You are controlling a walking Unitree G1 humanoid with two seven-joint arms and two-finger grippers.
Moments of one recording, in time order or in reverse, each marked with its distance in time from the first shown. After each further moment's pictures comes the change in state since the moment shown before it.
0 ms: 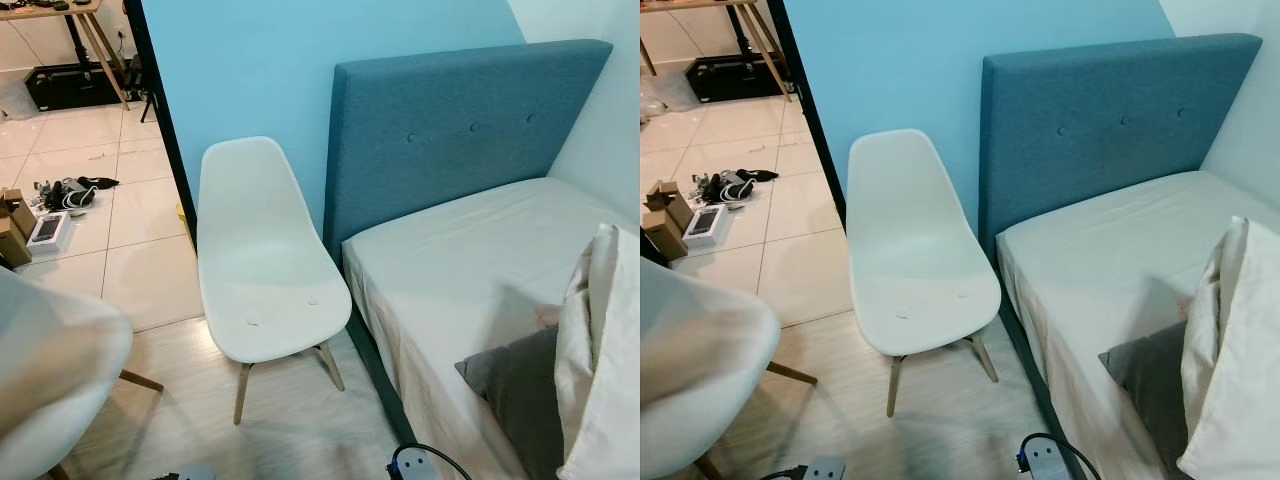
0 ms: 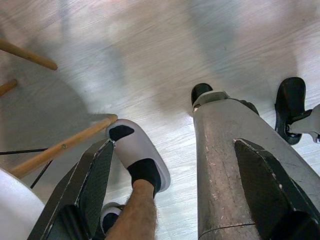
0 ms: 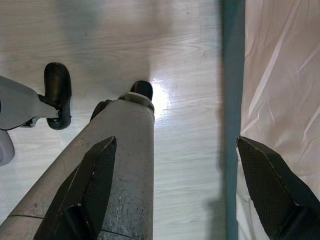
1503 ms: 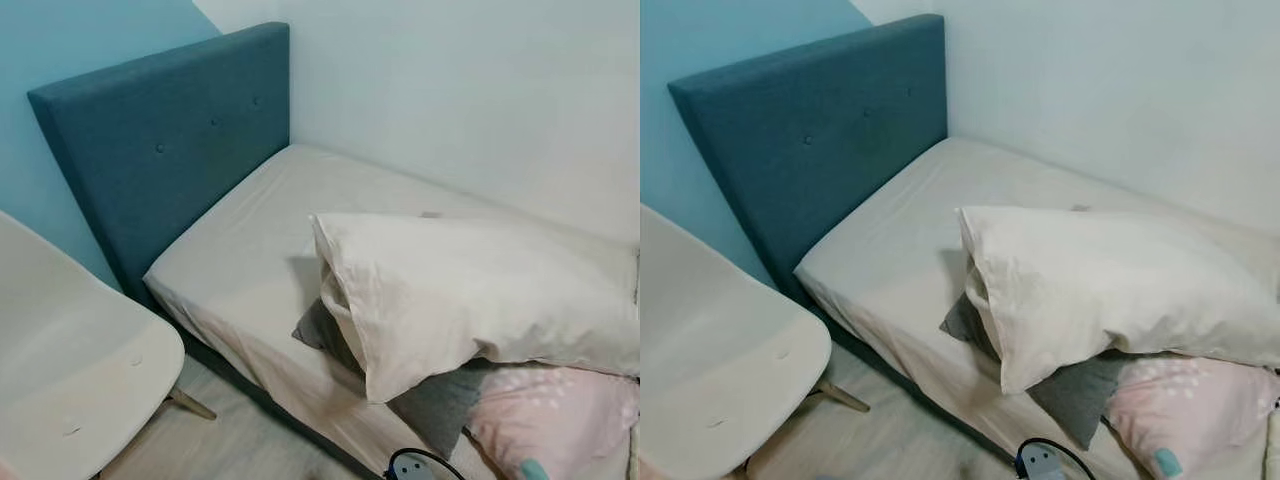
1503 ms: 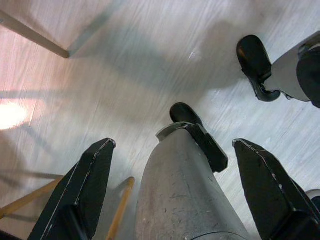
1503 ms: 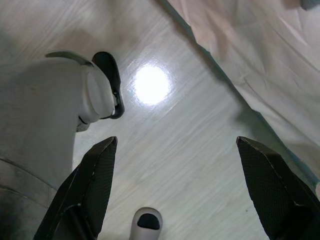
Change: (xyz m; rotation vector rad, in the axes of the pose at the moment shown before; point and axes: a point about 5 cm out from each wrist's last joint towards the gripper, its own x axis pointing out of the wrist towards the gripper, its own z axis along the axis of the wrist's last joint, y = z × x) left arm -0.002 0.000 -0.012 0.016 0.041 -0.010; right arm 0.000 0.002 -0.005 -0.027 0.028 -0.023
